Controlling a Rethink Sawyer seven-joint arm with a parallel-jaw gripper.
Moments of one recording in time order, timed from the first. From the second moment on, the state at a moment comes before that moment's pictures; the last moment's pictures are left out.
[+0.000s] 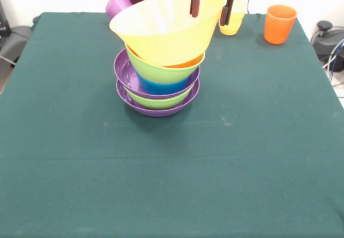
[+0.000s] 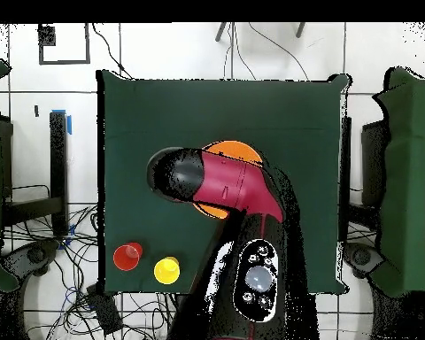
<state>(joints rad) -0.04 -0.72 -0.18 1.60 0.13 0.68 1.95</state>
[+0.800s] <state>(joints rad) -0.04 -0.74 -0.17 1.64 0.16 0.62 1.95</state>
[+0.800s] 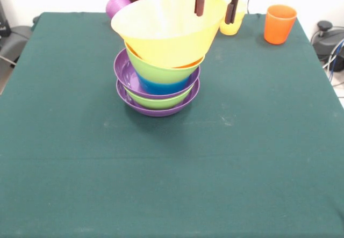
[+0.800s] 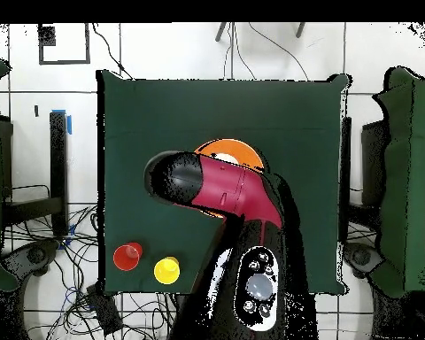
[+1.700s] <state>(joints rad) -0.04 -0.77 -0.17 1.64 0.16 0.63 1.95</state>
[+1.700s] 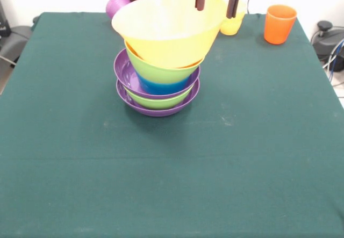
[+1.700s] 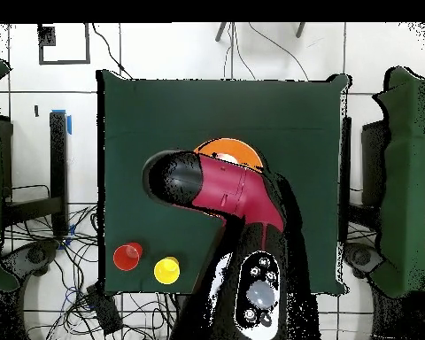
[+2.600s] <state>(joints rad) -0.04 -0.85 -0.18 1.64 0.16 0.74 1.95</state>
